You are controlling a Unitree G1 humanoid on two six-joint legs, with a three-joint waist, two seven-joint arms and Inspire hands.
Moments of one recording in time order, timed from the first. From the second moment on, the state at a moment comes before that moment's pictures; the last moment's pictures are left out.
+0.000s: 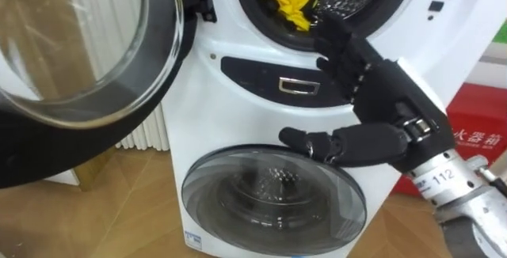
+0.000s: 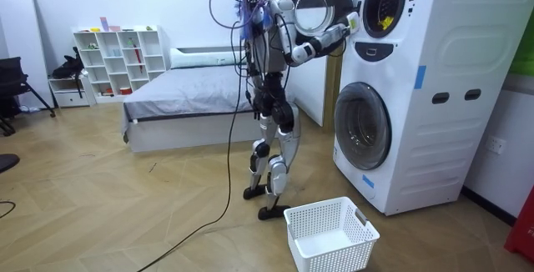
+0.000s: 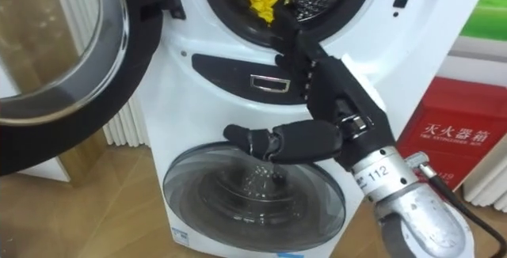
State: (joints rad) left arm 0.20 0.22 0.06 1.12 0.21 0.10 0.24; right arm -0.06 -0.31 -0.06 -0.43 0.33 0.13 0.29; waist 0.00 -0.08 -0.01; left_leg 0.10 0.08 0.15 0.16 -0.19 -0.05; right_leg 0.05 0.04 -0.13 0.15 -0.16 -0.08
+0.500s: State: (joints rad) left arm 0.17 0.22 0.06 1.10 0.25 0.14 0.25; right arm -0.23 -0.33 -0.04 -0.24 0.22 0.13 0.12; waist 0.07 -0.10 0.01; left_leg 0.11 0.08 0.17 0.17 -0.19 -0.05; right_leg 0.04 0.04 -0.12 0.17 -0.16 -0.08
